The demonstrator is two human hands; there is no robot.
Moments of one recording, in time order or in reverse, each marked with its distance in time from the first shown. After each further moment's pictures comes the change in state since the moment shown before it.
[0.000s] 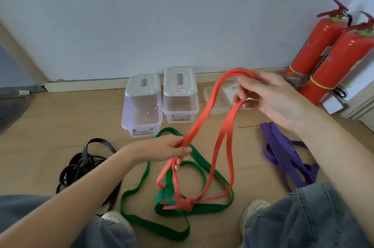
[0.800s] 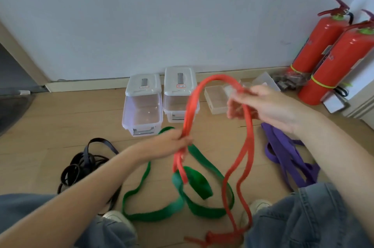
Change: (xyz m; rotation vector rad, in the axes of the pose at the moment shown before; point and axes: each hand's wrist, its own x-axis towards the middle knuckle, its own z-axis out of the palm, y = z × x) left_hand 0.006 0.005 0.006 -0.130 0.168 0.019; right_hand -0.002 0.010 0.002 -0.270 -0.083 0.246
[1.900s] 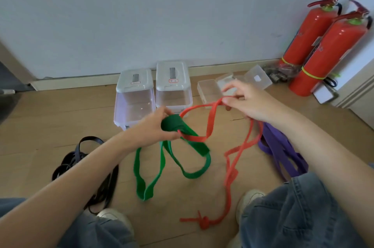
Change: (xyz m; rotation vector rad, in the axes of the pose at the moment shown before) left_hand -0.001 -0.004 -0.020 0.014 0.245 -0.023; right_hand 0.005 0.015 0.001 -0.540 0.178 -0.023
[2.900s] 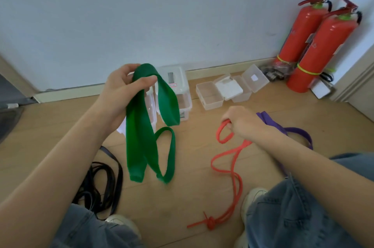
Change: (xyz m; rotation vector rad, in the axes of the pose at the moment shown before) left_hand -0.021 0.056 -0.059 -0.567 0.387 0.192; right_hand 0.018 0.052 0.050 -0.507 -0.019 0.063
